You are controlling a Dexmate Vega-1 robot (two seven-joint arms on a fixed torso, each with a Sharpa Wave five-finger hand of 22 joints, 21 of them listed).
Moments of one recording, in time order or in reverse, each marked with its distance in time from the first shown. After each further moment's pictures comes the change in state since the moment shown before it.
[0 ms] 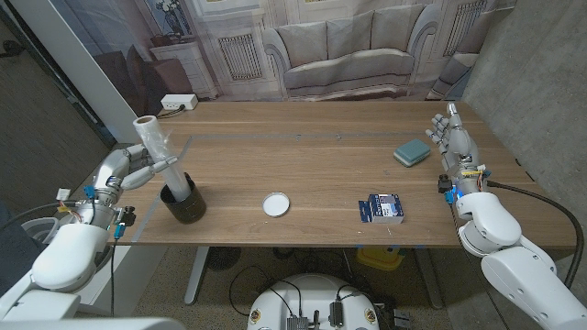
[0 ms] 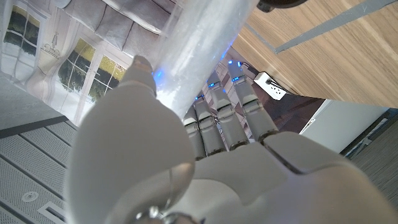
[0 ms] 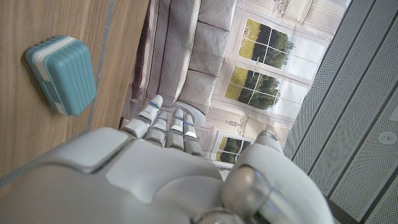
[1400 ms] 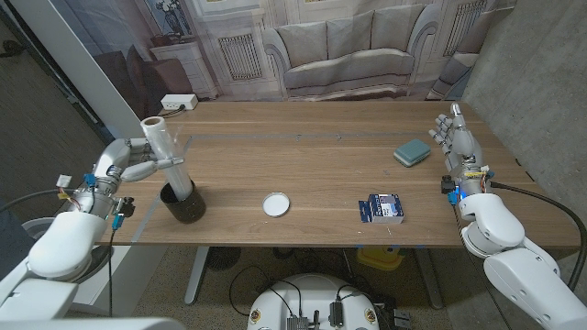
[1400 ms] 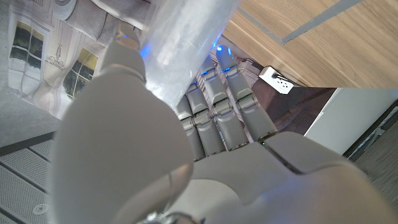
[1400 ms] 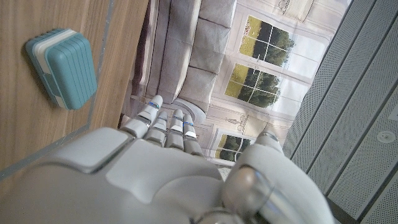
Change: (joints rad) left arm -0.020 -0.018 -0.025 -0.069 0.062 0.087 -0.041; left_hand 0.077 -0.052 0.029 -0.147 0.009 0.325 0.005 0.093 -0.009 0.403 -0.027 0.026 0.116 0.341 -0.059 0.045 0.067 0.231 -0.095 0.066 -0.007; right arm -0.007 0.000 0.015 0.004 -0.003 0.004 0.005; right_hand -0.004 -0.004 0.004 0.004 0.000 0.000 0.000 0.000 0.000 -0.006 -0.006 0.000 0.000 0.000 0.000 0.000 0.000 -0.007 0.000 0.009 0.000
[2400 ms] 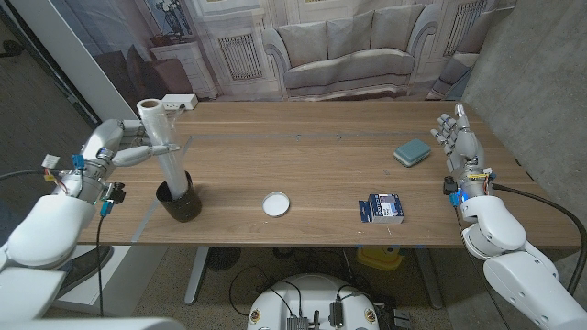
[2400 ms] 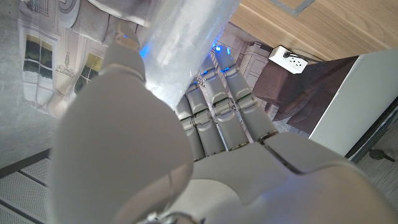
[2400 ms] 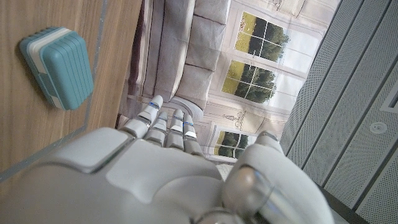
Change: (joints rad) left arm -0.017 -0.030 -0.067 -0.120 0.076 0.083 -0.066; left_hand -0.001 0.001 -0.002 0.002 0.000 0.002 0.002 0.004 -0.001 0.000 -0.007 0.008 -0.003 0.004 0.004 0.006 -0.005 0.011 -0.011 0.000 0.000; right arm -0.005 0.013 0.002 0.033 0.007 0.065 0.026; right_hand 0.000 0.000 0.000 0.000 0.000 0.000 0.000 0.000 0.000 0.000 0.000 0.000 0.000 -0.004 -0.004 0.000 0.000 -0.004 -0.004 0.012 0.000
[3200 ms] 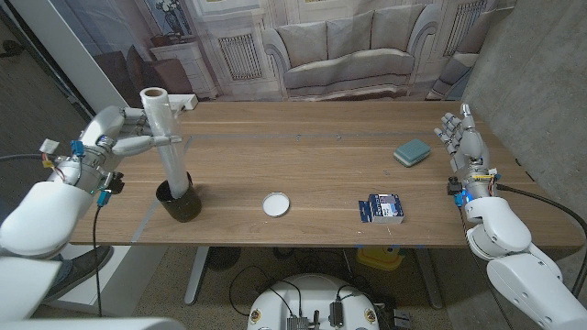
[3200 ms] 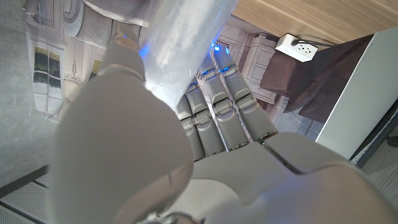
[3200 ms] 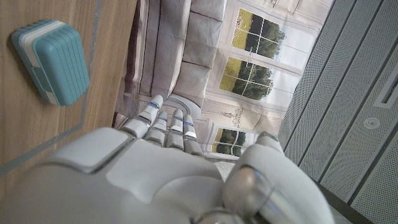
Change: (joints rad) left arm -0.015 -0.003 -0.031 -0.111 0.057 0.090 -0.043; left_hand 0.000 0.000 -0.002 0.002 0.000 0.000 0.000 0.002 0.001 0.000 -0.008 0.004 0.002 0.002 0.002 0.004 0.000 0.011 -0.011 0.000 0.000; right arm -0.001 0.001 0.014 0.025 0.015 0.038 0.031; right_hand -0.004 -0.004 0.003 0.003 0.000 0.000 0.000 0.000 0.000 0.000 0.000 0.000 0.000 0.000 0.000 0.007 0.000 0.000 0.000 0.009 0.000
